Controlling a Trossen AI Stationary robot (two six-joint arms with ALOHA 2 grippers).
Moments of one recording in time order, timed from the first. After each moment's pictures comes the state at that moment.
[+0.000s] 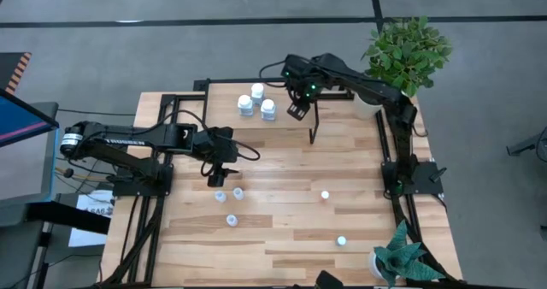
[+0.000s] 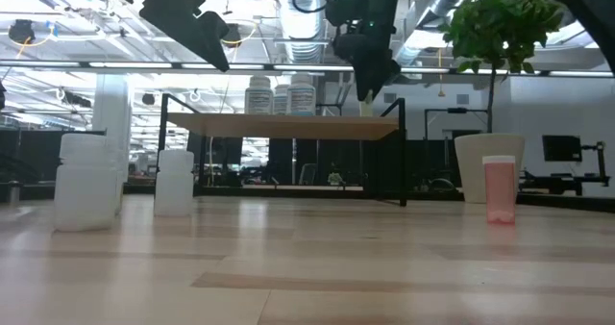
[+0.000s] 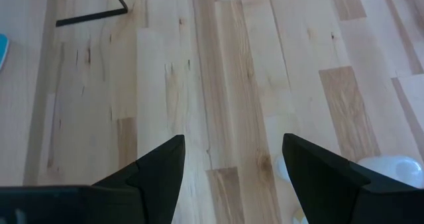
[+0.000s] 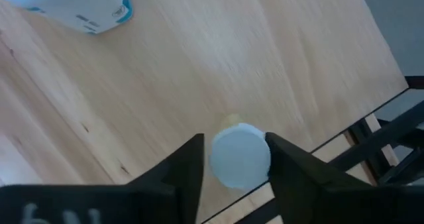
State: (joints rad) left arm 0.03 1.20 1.00 -0.69 0.01 0.16; right arm -0.49 1.99 2.05 -1.36 0.07 0.08
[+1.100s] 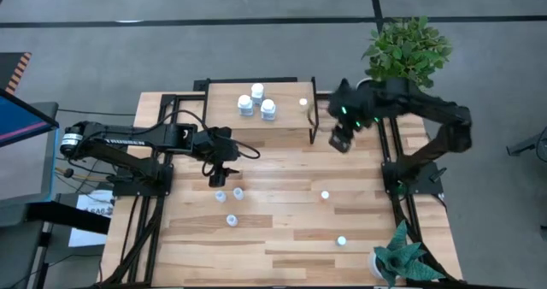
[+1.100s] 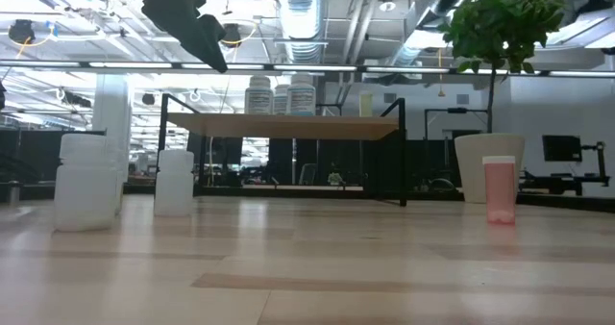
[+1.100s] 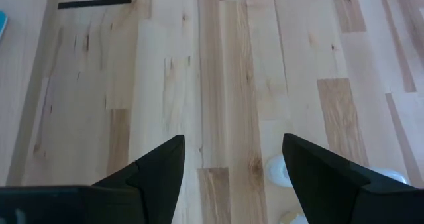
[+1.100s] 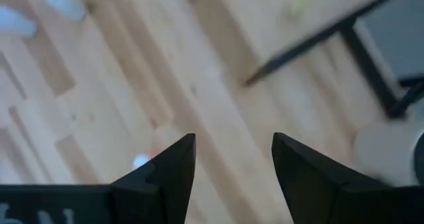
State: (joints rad) left arm 0.03 1.20 1.00 -0.69 0.02 0.07; right arm -0.09 1.45 1.81 -1.56 0.16 0.42
